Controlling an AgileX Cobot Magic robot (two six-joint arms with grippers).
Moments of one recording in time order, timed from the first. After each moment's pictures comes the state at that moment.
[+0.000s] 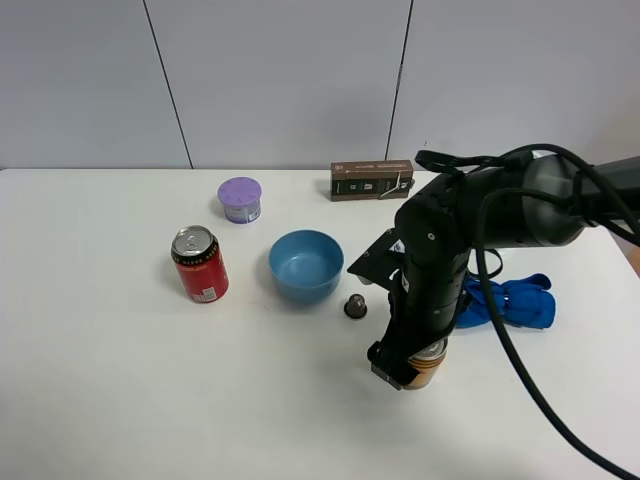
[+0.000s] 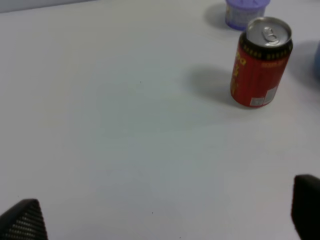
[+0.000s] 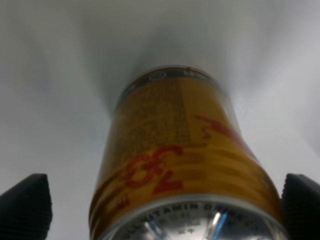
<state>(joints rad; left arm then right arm) 0.05 -0.01 -0.50 -0.05 1.05 0.11 0.70 1.79 -0.97 -0.05 0.88 -0.10</state>
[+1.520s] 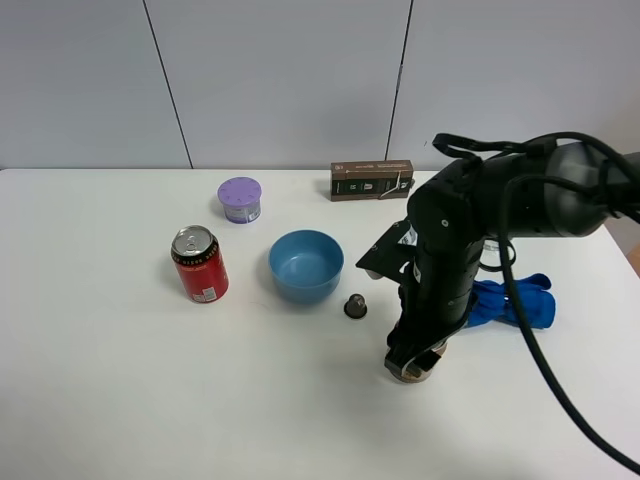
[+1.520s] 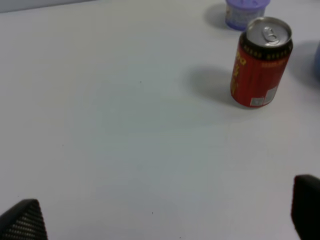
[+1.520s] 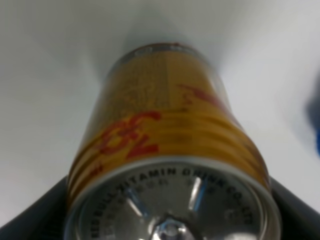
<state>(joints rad) 0.05 -0.01 -0.50 -0.05 1.05 0.11 0.67 1.75 -0.97 -0.05 0.94 -0.16</state>
